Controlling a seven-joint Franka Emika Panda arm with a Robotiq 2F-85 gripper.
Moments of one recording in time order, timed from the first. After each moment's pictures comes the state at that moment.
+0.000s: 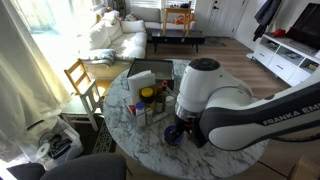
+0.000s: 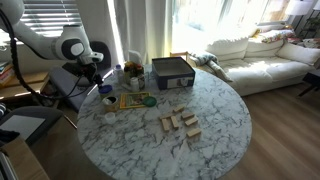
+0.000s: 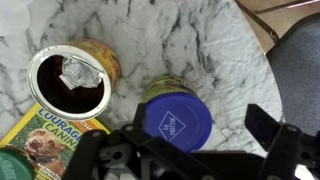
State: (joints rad) arm 0.19 0.27 0.16 -2.19 -0.12 2.53 0.41
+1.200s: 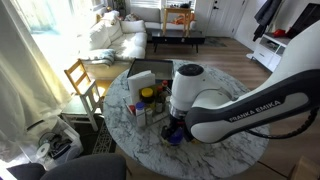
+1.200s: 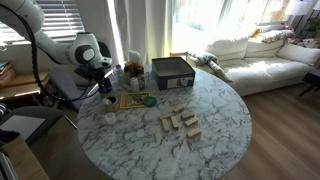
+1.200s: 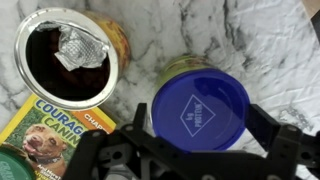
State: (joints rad) arm 0.26 0.41 0.05 -2.07 -0.13 2.53 0.42
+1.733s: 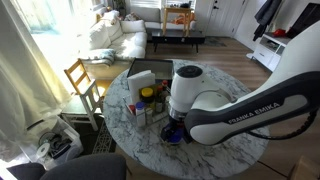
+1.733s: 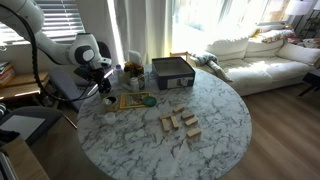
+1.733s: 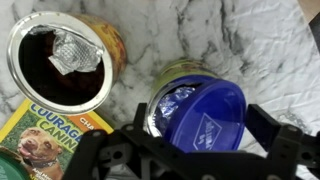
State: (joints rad) arm 0.27 0.42 0.05 -2.07 -0.13 2.53 0.42
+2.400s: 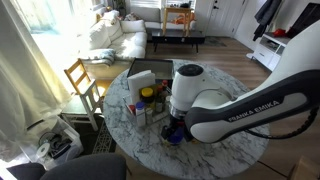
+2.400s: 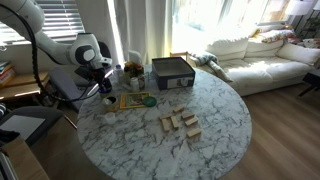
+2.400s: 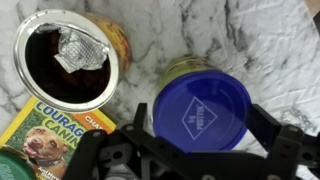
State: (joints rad) arm 0.26 0.41 0.04 -2.07 -0.12 2.53 0.42
